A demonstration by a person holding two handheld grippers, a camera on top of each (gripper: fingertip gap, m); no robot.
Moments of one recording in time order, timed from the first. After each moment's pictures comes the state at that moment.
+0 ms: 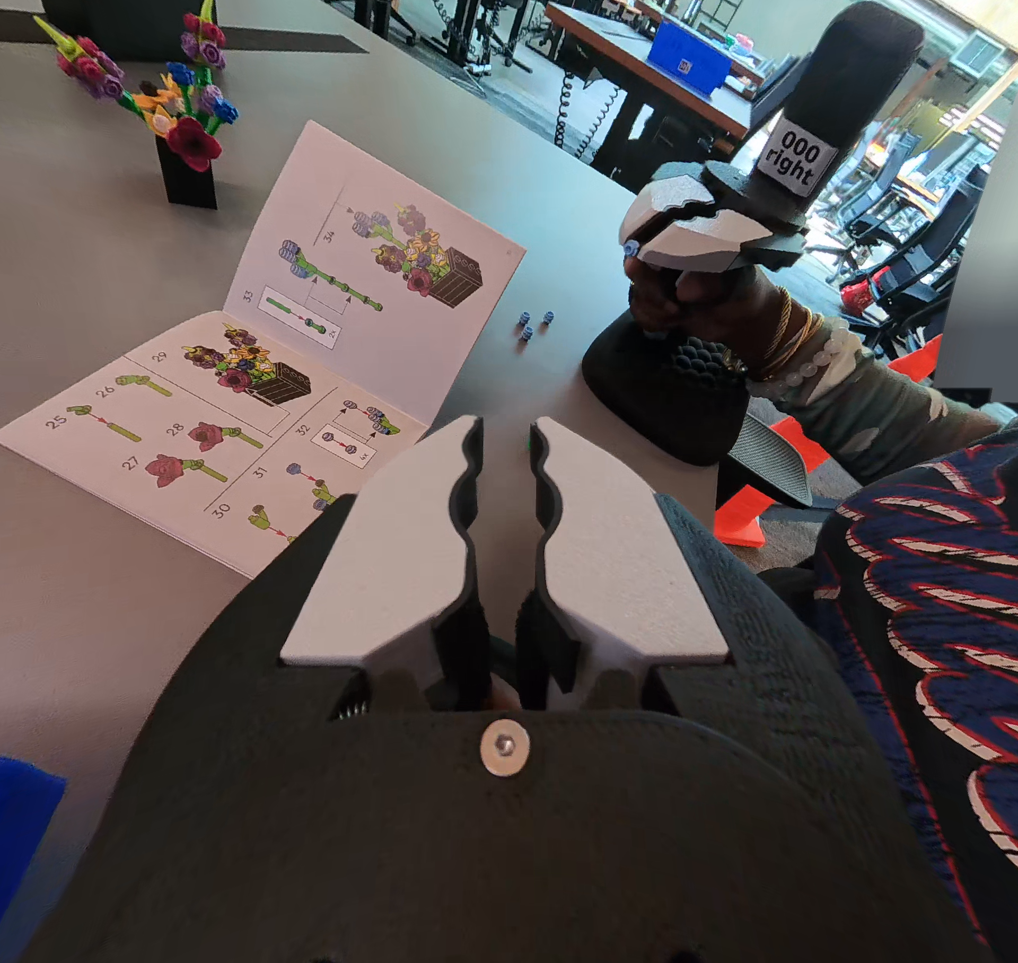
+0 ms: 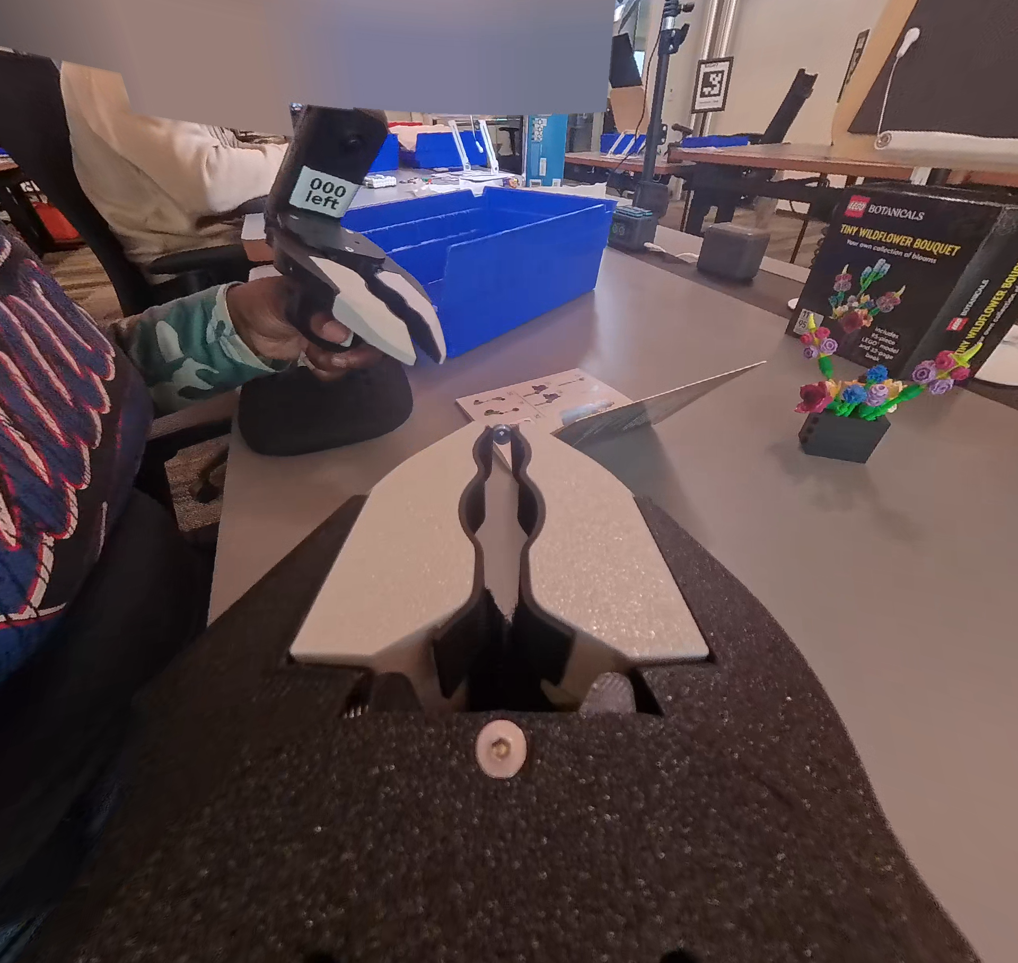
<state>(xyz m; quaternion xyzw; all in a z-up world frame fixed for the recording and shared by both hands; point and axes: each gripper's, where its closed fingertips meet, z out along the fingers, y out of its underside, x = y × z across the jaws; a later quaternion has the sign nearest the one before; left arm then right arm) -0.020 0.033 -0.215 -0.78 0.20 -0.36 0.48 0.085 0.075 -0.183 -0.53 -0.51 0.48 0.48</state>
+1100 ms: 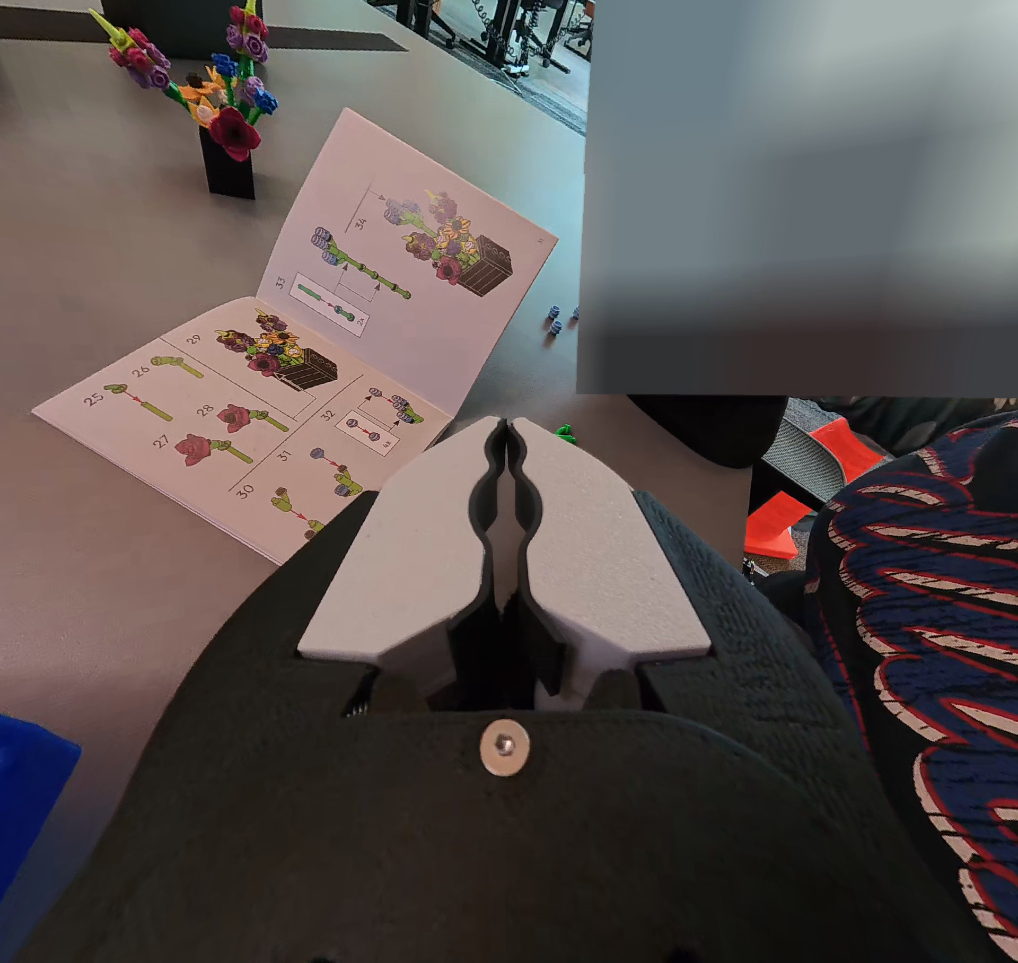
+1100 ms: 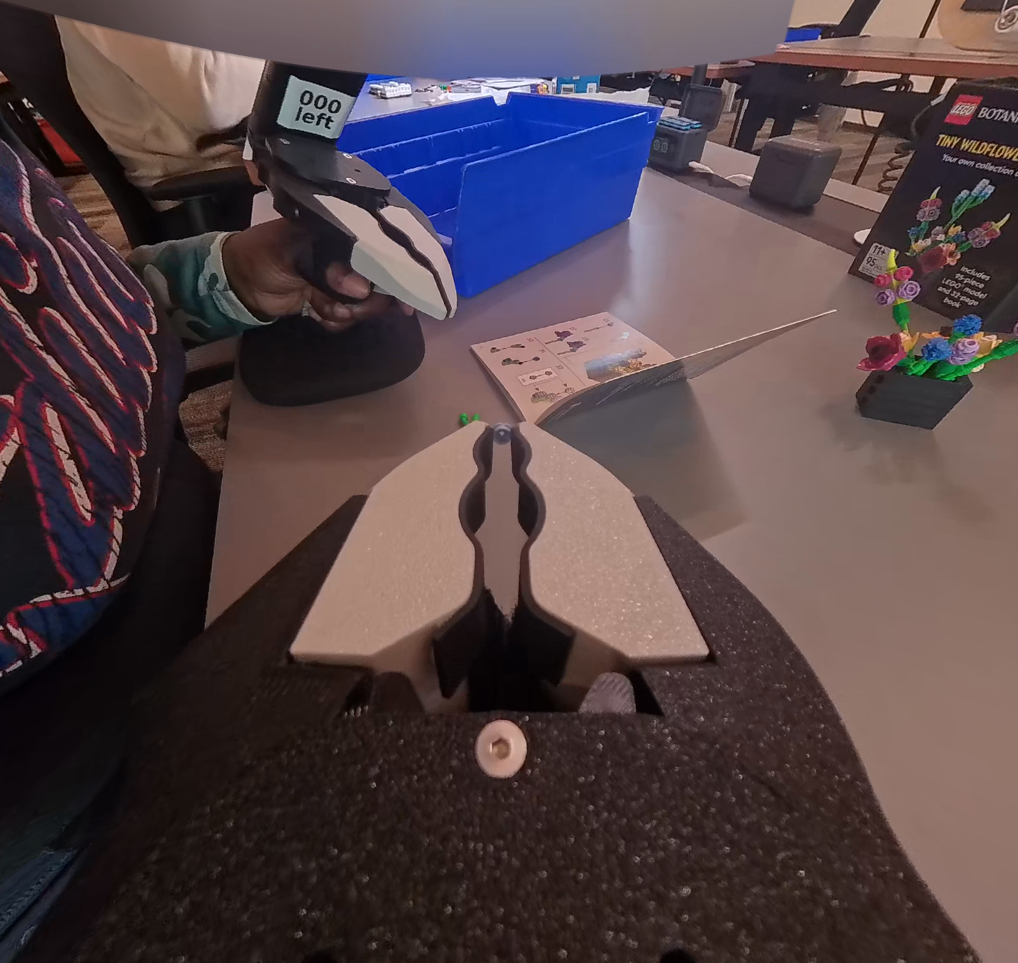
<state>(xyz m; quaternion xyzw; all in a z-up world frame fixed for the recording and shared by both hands) -0.024 0.037 -0.224 -0.79 0.18 -0.33 0.49 0.074 0.070 -0.207 -0.55 -0.55 0.45 0.43</state>
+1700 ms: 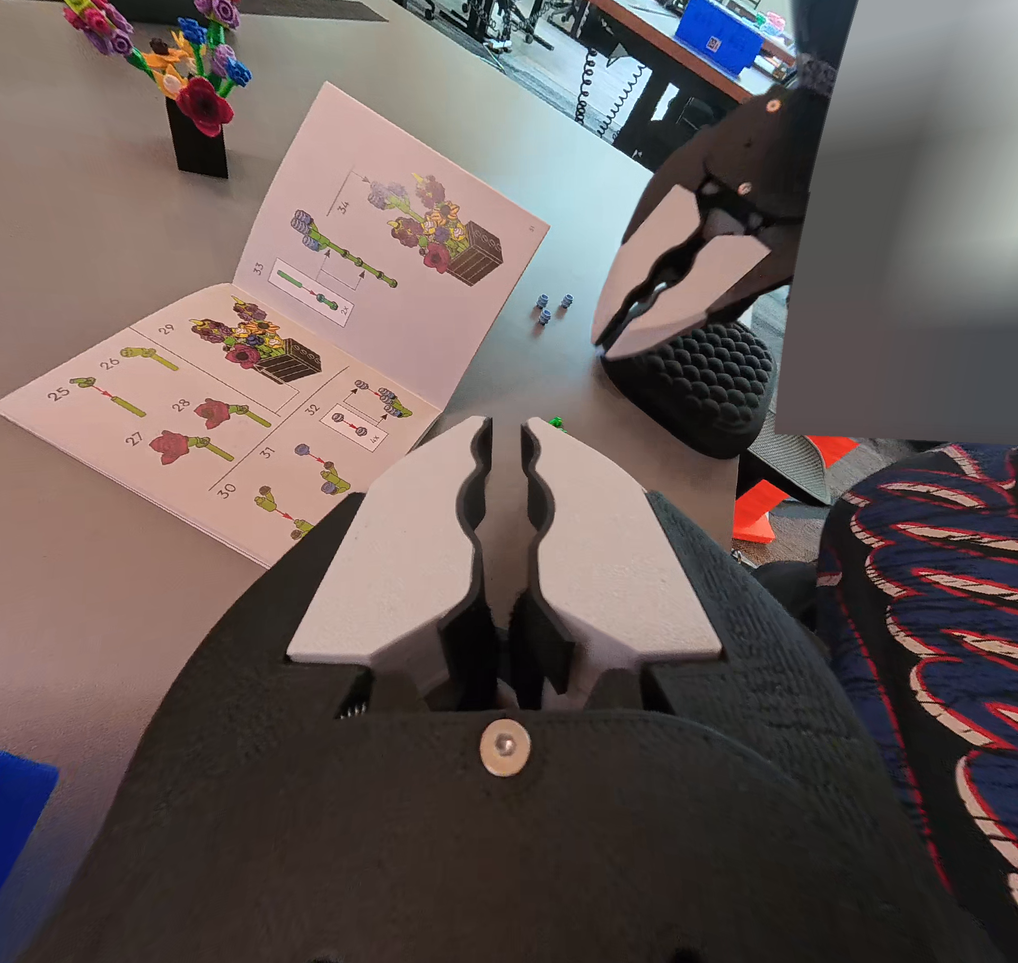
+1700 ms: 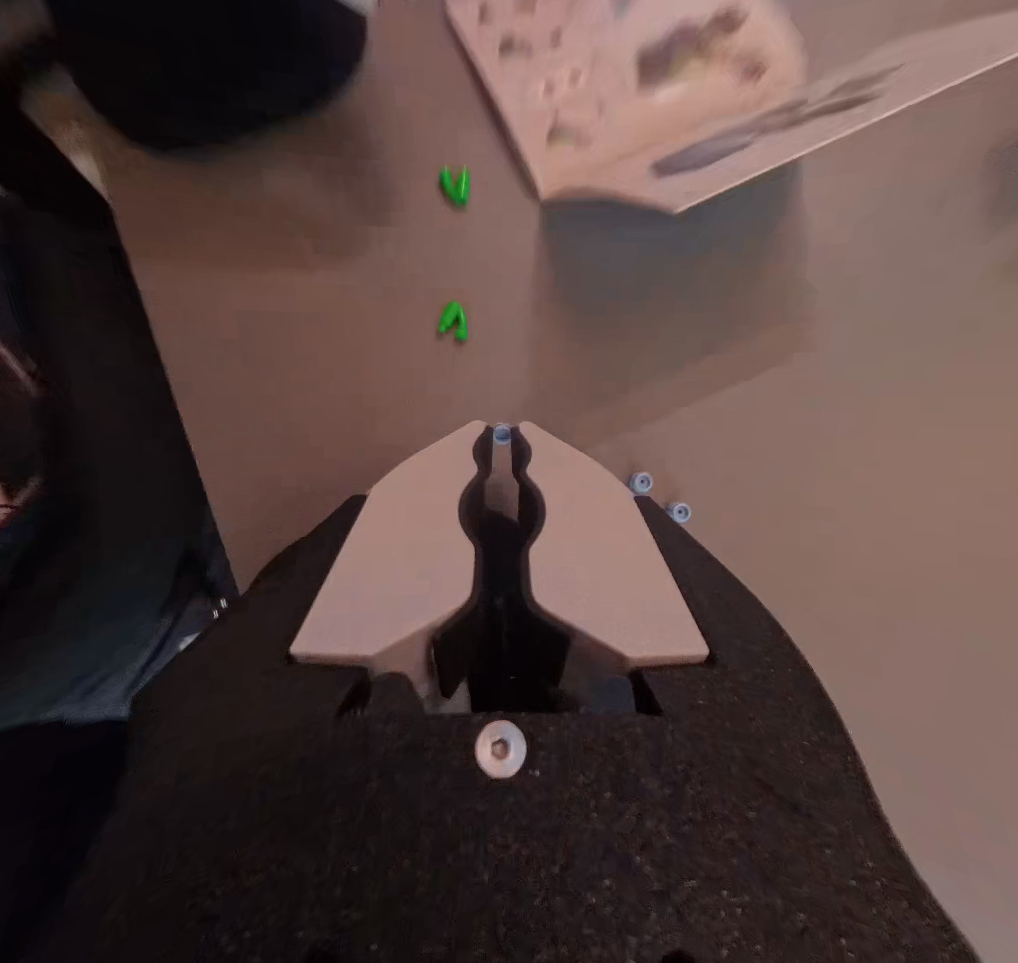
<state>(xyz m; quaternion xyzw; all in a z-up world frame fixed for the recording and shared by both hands) -0.021 0.035 -0.226 -0.79 0.19 -0.34 0.47 0.094 0.066 -0.262 -0.67 -0.67 0.24 0.21</state>
